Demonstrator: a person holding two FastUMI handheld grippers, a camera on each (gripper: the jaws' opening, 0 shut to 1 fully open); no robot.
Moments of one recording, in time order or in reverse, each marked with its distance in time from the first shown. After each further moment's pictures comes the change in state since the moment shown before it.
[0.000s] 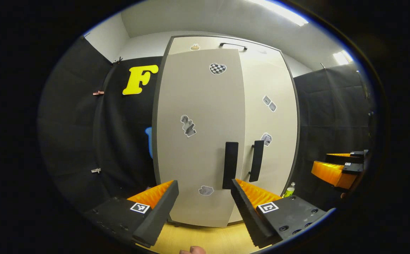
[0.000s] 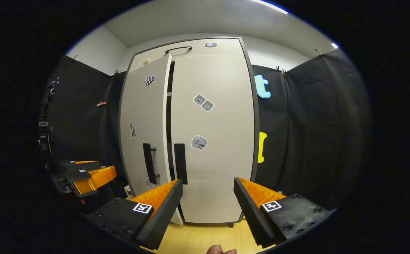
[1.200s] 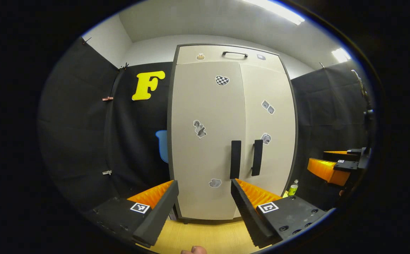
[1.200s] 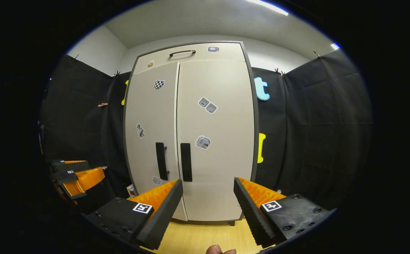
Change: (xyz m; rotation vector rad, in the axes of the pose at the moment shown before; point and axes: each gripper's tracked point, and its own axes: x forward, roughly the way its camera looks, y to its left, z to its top) left arm -0.049 0.012 0.002 0.021 -0.013 0.044; right arm -0.024 0.010 -0.001 -0.002 -0.012 -0.009
